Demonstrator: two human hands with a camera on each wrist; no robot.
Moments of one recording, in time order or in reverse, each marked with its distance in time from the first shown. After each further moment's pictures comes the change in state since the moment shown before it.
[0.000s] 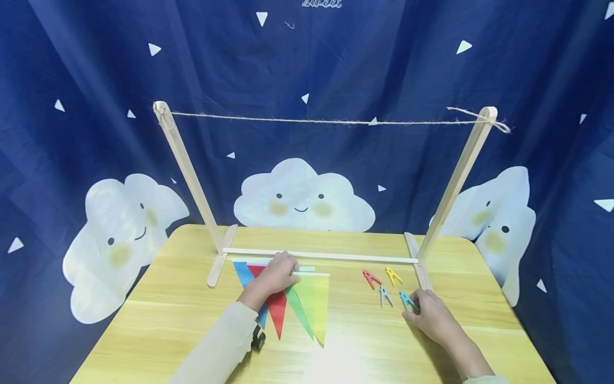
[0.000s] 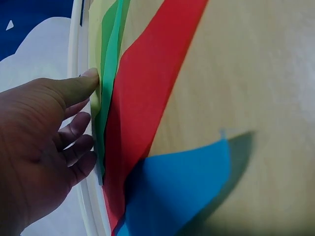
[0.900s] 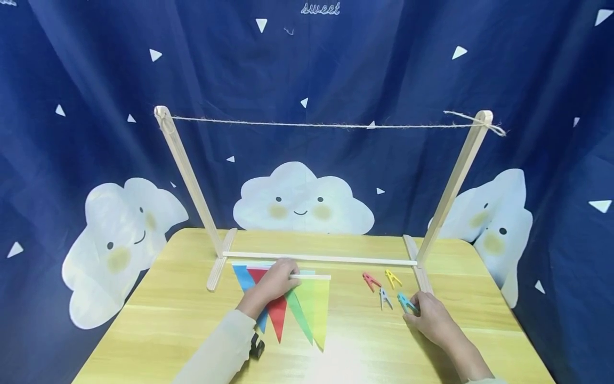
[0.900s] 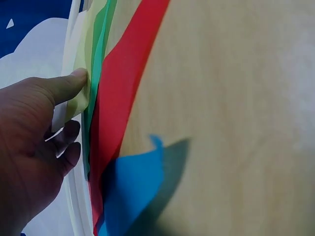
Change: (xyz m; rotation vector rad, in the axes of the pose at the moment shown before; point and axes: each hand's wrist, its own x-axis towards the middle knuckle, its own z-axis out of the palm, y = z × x) left_hand -0.001 -0.004 0.008 -0.117 0.081 0.078; right_hand -0.003 -0.002 -0.001 0.043 0.004 0.012
